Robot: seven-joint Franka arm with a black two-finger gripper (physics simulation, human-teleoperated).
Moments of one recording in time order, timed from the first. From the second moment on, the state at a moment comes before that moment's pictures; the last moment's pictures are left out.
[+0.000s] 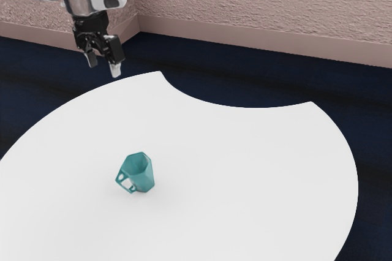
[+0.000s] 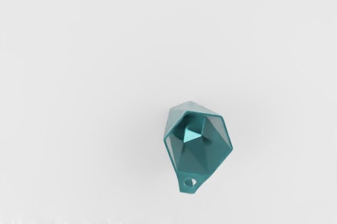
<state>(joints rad) 0.11 -0.04 -0.09 -1.62 0.01 1.58 0.22</state>
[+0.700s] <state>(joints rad) 0.04 -0.02 -0.10 -1.62 0.00 1.57 0.10</state>
